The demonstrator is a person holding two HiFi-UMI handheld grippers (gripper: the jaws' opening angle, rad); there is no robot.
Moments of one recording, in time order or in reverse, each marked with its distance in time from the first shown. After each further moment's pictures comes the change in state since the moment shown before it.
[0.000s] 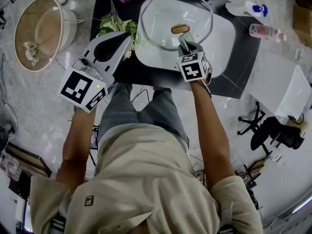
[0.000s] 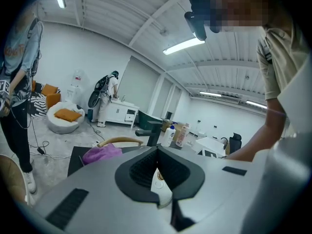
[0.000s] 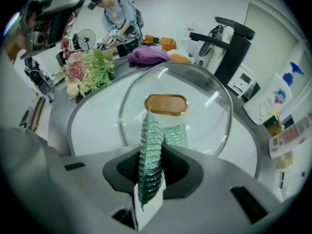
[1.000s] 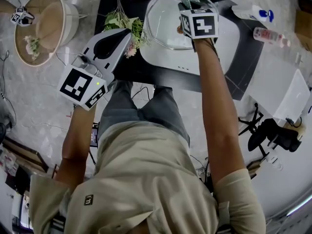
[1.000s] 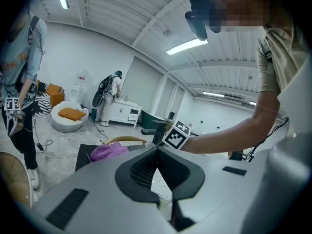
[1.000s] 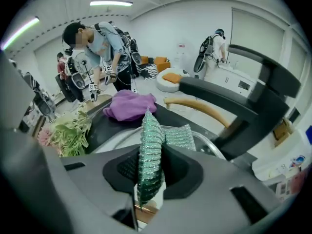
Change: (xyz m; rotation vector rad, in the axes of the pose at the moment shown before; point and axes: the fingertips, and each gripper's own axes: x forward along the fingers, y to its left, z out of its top) left arm -0.012 0.018 -0.006 -0.018 0.000 0.031; right arm 0.007 -0.051 0.174 0.090 -0.213 0.015
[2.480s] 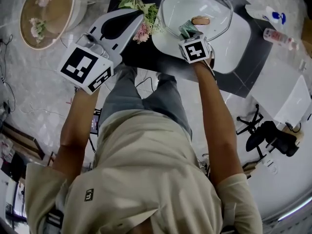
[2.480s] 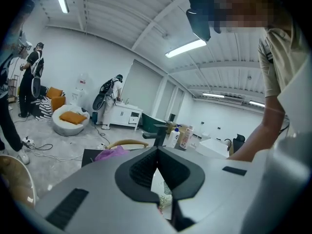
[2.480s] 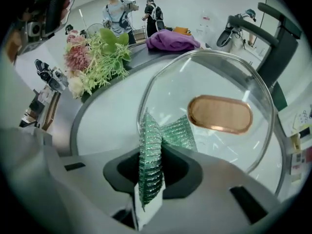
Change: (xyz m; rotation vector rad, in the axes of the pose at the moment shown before) left arm -0.018 0.006 0.011 0.010 -0.022 0.010; right arm 0.000 0.091 -0.160 -0.173 0.293 0.118
